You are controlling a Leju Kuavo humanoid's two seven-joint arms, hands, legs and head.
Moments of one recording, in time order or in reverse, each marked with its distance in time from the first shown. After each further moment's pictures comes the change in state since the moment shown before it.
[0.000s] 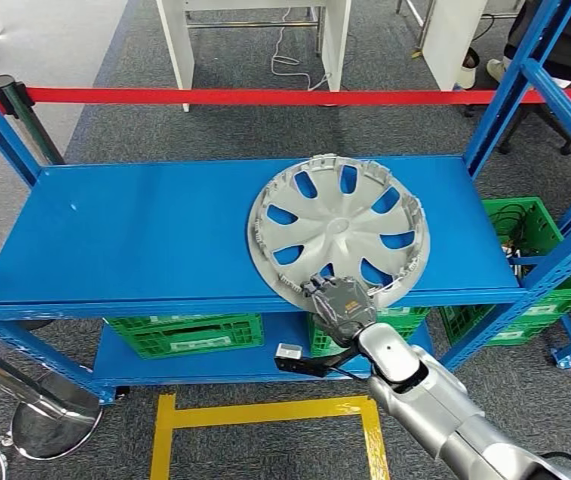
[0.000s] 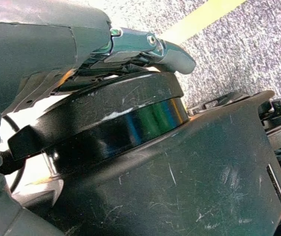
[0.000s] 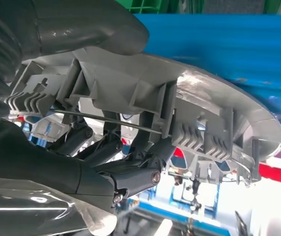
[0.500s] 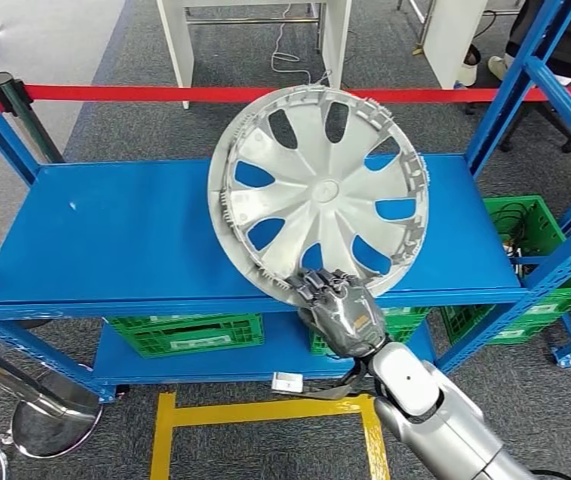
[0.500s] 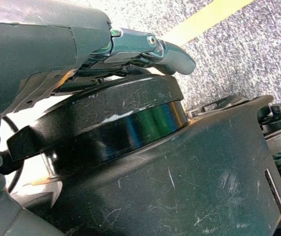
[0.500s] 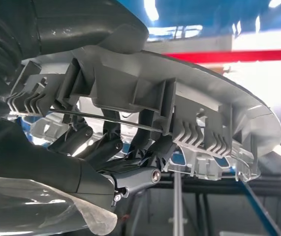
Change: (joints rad) left arm 0.004 -0.002 0.002 0.002 0.009 0.019 -0.028; right arm 0.147 -0.055 -0.058 -0.392 0.094 -0.210 -0.061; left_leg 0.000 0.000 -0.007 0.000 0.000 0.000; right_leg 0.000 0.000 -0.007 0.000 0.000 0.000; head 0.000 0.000
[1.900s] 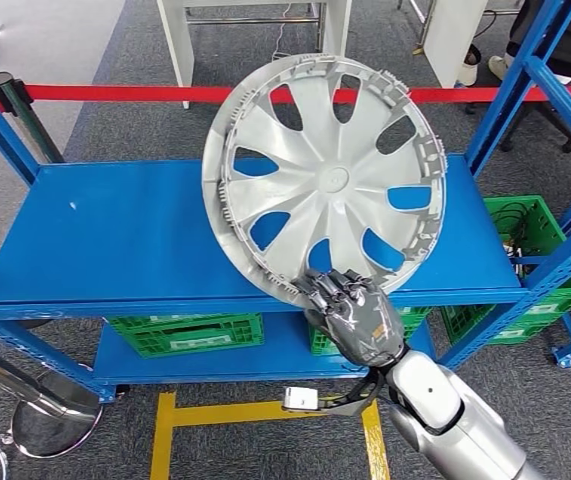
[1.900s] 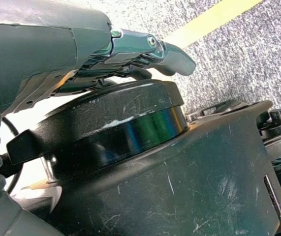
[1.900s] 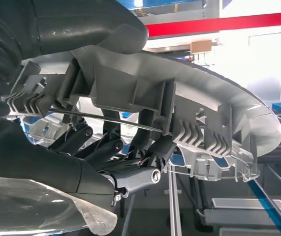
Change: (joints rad) left arm 0.000 -0.001 0.000 0.000 0.004 0.027 -0.009; right arm 0.050 -0.066 -0.018 -0.155 -0.004 -0.039 -0.024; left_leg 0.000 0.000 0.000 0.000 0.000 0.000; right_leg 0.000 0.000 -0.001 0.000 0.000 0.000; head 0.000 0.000
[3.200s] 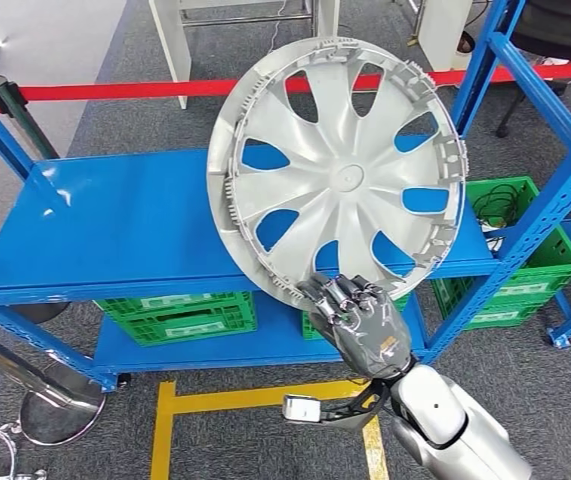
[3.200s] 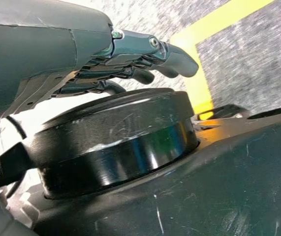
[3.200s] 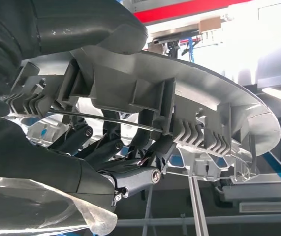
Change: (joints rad) left arm -0.021 0.034 0.012 0.006 0.050 0.022 0.117; right arm 0.051 -0.008 -0.007 -0.066 0.053 -0.054 0.032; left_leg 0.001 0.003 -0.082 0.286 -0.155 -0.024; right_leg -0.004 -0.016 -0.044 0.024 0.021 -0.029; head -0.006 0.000
